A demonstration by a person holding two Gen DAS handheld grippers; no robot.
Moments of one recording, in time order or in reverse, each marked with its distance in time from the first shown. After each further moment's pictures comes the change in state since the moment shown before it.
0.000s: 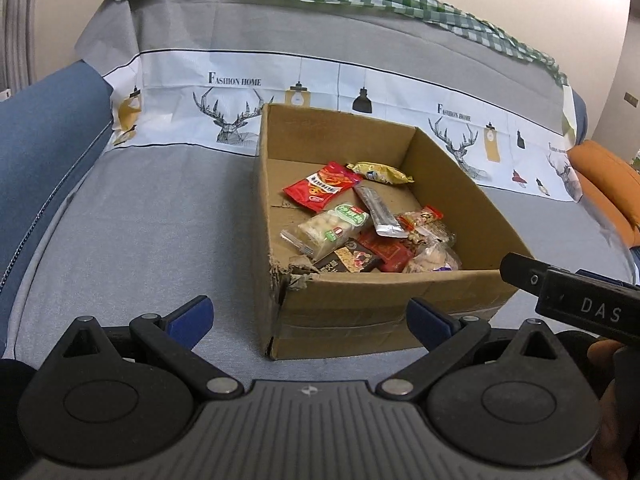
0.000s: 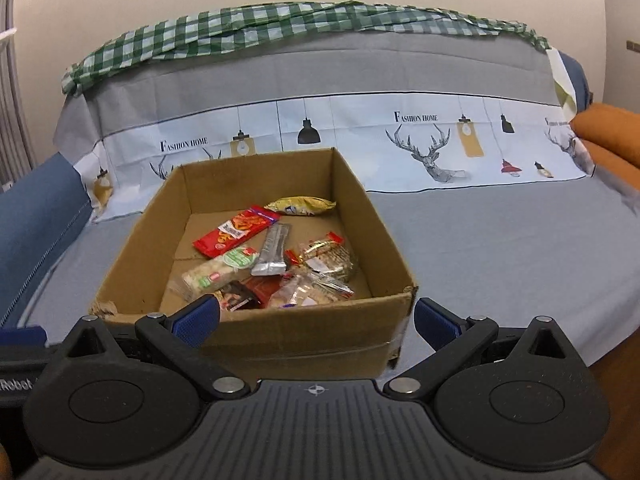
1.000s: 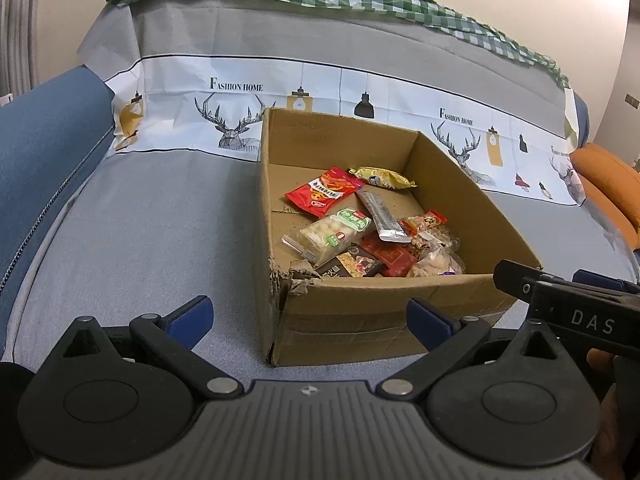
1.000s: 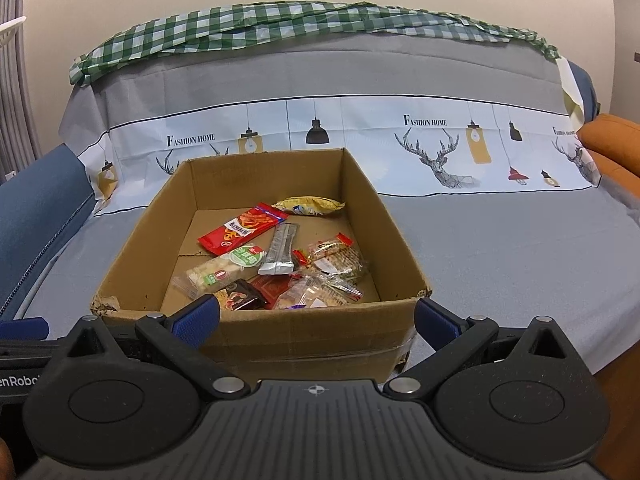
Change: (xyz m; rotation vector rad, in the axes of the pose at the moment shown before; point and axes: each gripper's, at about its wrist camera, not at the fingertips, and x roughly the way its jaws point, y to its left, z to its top) left arm 0.002 -0.001 -0.001 0.010 -0.024 0.006; right arm 0.006 0.009 -0.001 -0.042 0.000 -0.001
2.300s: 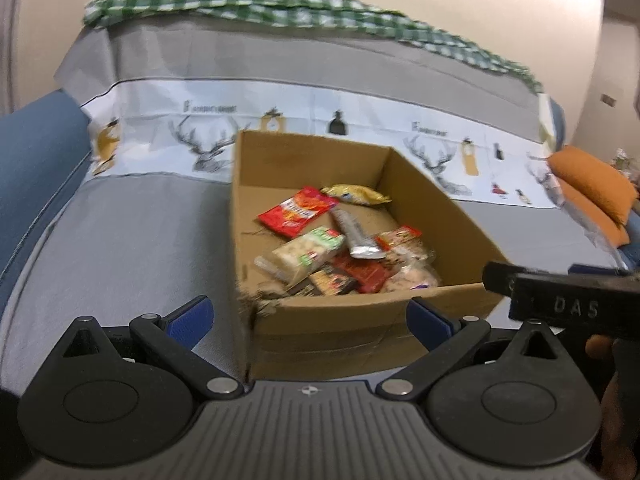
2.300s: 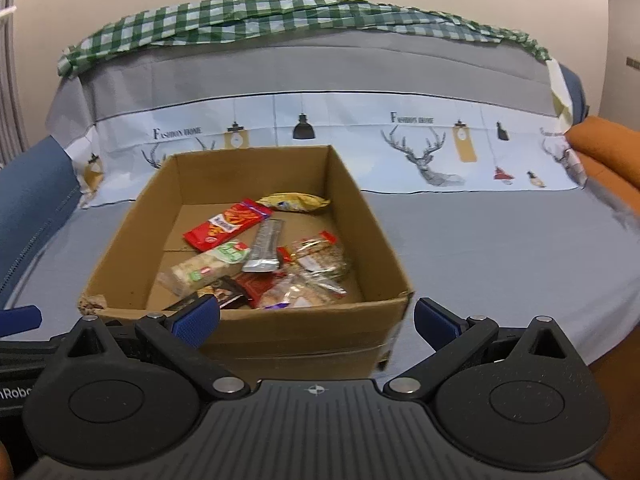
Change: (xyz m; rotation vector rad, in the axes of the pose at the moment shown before) left arm -0.004 -0.015 0.001 0.054 -0.069 -0.073; right arm -0.004 -0.001 0.006 -0.020 0.024 -0.065
